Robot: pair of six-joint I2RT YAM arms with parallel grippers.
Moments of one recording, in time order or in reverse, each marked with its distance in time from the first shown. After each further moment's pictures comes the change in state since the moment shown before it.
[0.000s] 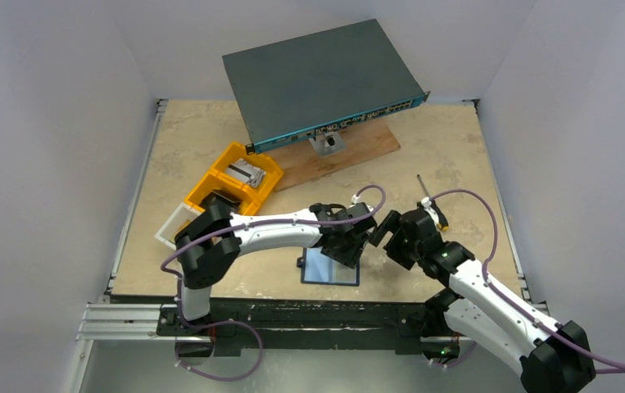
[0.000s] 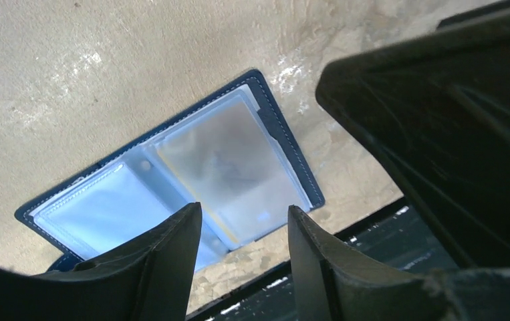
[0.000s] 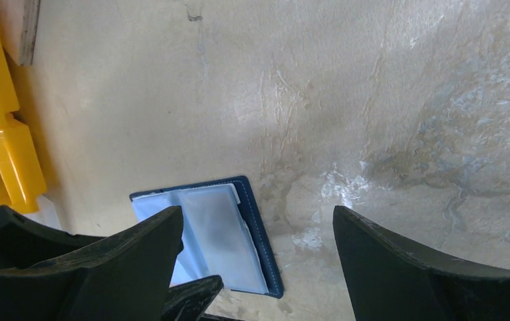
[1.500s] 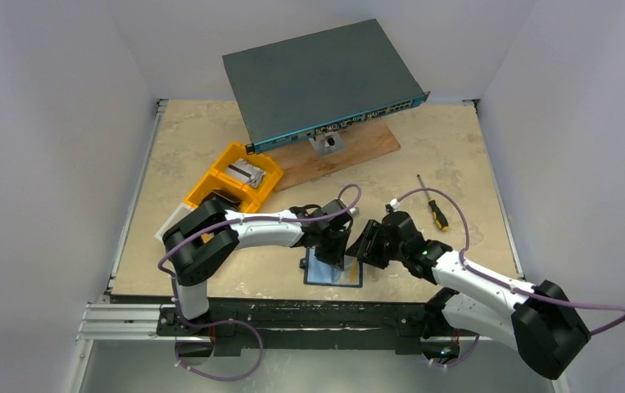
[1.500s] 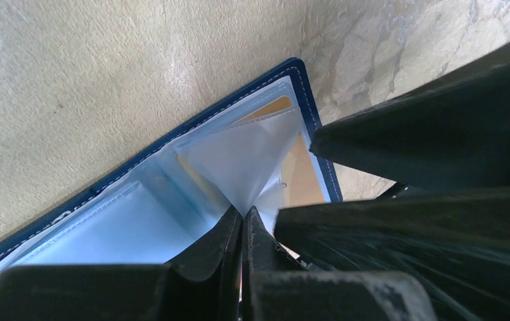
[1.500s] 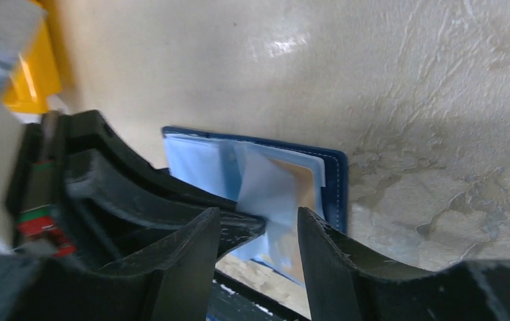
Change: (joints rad) left arm 0.107 -0.024 -0.247 0.297 0.247 -0.038; right arm 0.102 0.186 -0.060 0.314 -0.230 -0.020
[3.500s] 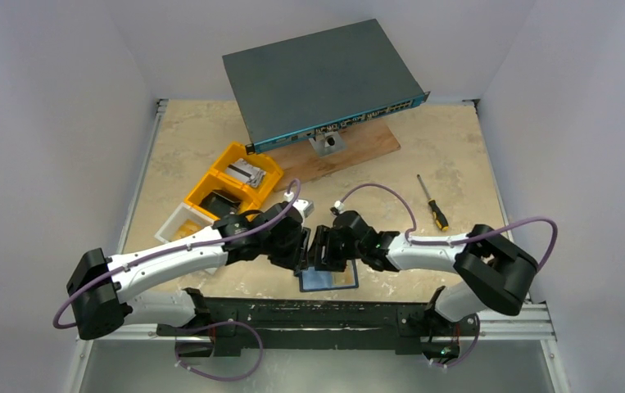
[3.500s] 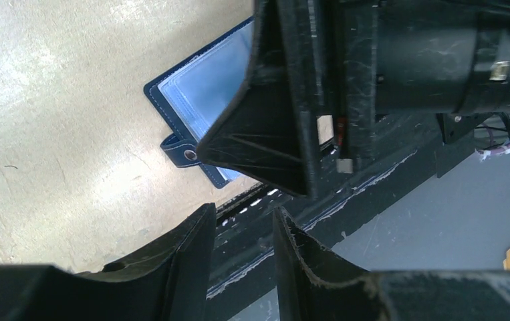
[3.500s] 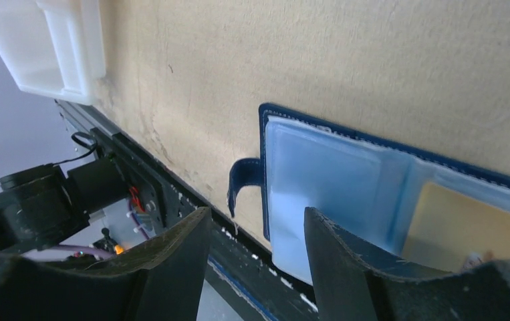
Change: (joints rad) left arm 0.017 -0.635 -0.224 -0.310 -0.166 -0.010; right arm 0.292 0.453 0.194 0.282 -0.076 0.064
